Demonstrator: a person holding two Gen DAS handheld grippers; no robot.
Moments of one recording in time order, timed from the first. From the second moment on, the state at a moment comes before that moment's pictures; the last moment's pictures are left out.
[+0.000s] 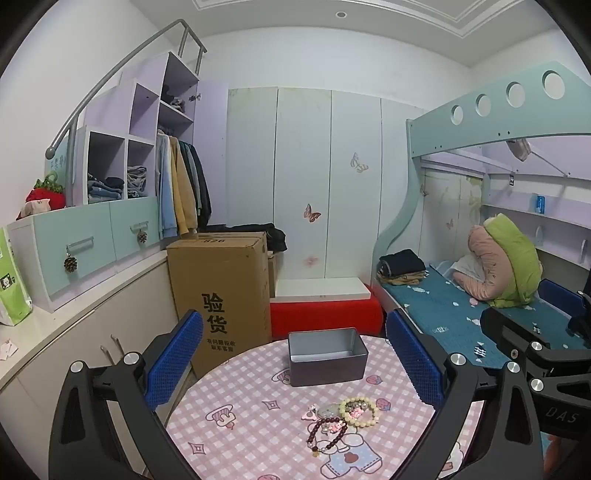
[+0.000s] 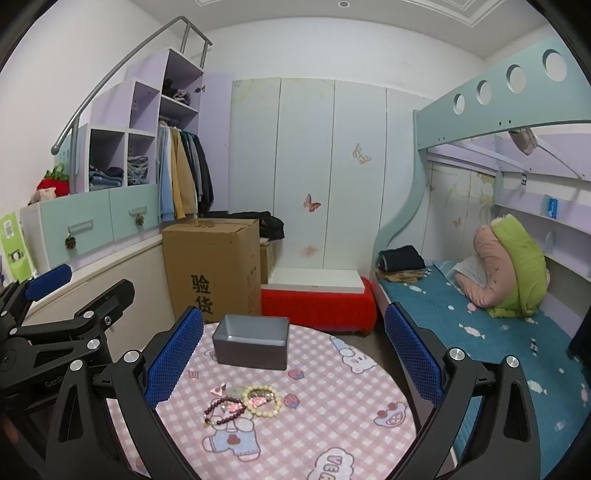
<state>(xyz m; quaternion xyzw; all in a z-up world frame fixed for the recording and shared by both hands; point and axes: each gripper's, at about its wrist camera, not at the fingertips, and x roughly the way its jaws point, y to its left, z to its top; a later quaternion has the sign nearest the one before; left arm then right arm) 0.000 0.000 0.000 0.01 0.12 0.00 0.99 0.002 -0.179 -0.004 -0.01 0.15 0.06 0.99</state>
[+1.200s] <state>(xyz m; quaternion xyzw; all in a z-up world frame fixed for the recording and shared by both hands) -0.001 0.000 0.000 0.01 0.12 0.00 0.99 0.001 -0.185 -0.003 -0.01 0.14 0.06 0.99</state>
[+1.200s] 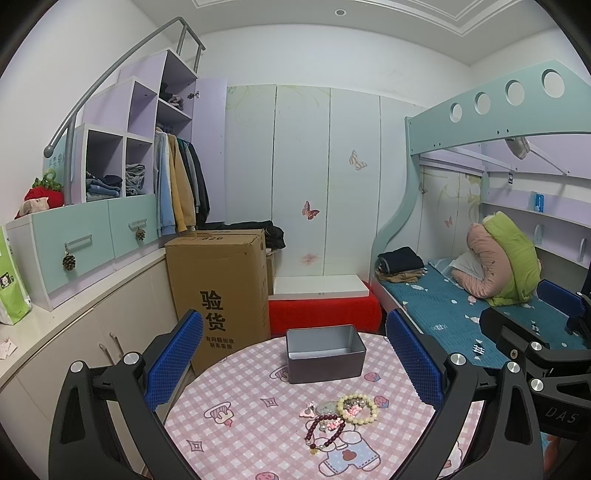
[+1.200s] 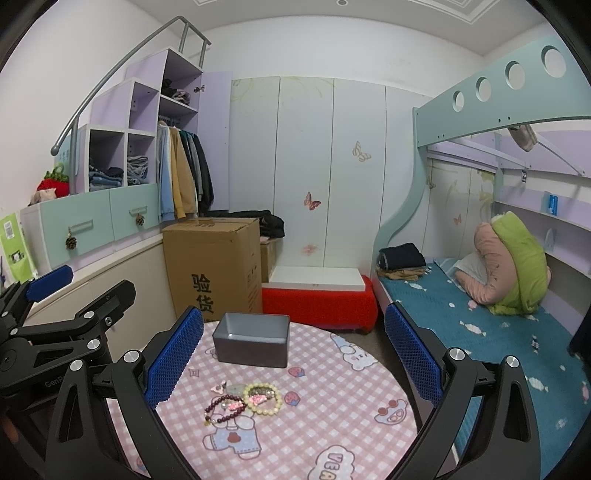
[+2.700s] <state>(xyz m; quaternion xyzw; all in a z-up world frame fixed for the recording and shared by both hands) 0.003 -0.011 -0.017 0.01 0.13 0.00 0.99 0.002 -0.189 -0.014 -0.01 0.15 0.06 0.99</state>
